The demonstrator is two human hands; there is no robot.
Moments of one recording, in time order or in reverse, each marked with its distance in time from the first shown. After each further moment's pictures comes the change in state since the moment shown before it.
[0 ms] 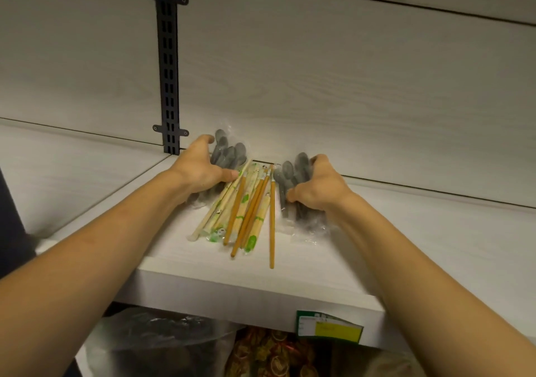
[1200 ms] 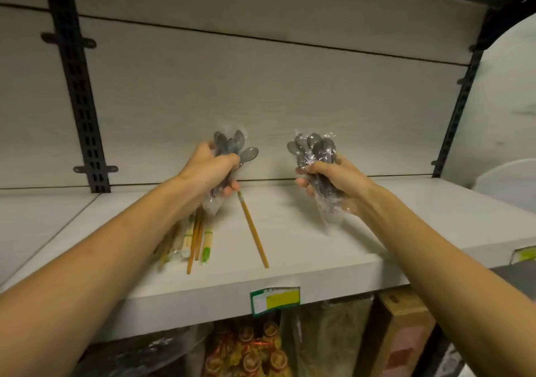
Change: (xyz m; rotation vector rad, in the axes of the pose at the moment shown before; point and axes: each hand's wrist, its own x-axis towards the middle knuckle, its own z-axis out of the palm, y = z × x) left_hand -0.049 0.091 0.034 -0.422 -0.301 0.128; right_hand -0.047 0.059 -0.099 0.856 0.172 0.085
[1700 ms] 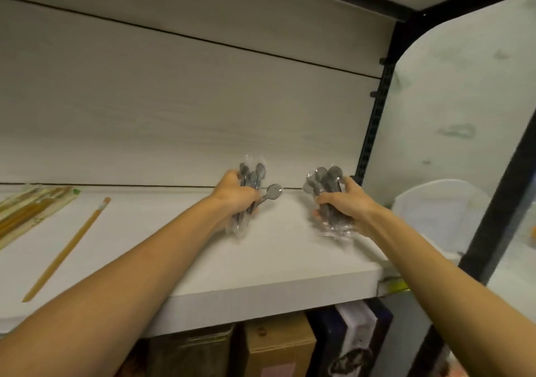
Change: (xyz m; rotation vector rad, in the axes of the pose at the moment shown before) left_hand 0.033 0.022 0.283 0.053 -0.101 -0.049; right_hand 0.022 -0.017 -0.272 -0.283 0.174 0.063
